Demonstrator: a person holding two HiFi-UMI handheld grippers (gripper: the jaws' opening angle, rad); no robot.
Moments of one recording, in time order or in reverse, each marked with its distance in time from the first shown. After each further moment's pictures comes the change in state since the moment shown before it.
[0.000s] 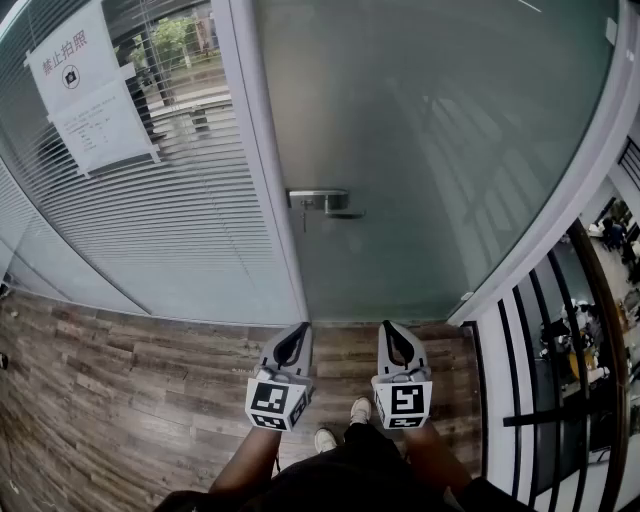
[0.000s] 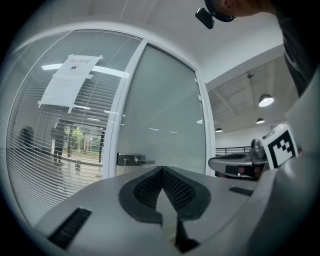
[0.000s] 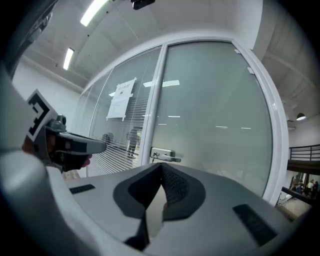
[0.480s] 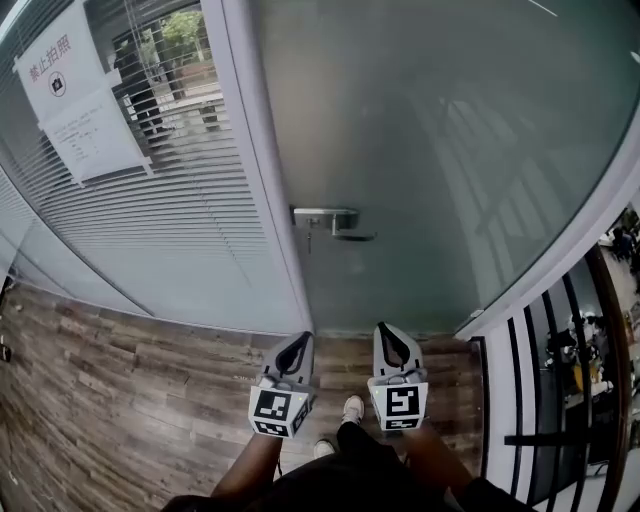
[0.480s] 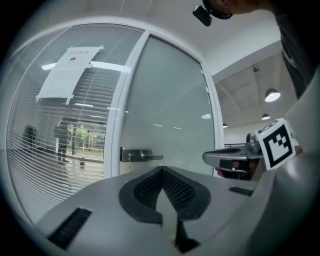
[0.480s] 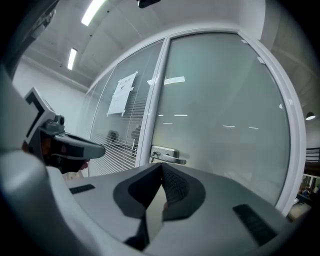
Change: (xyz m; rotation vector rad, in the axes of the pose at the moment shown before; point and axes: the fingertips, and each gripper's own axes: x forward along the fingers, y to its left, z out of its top) left arm 0.066 0.038 -0.019 0.002 0.053 0.034; right arm 0.090 -0.015 -0.009 -0.026 0.008 0.059
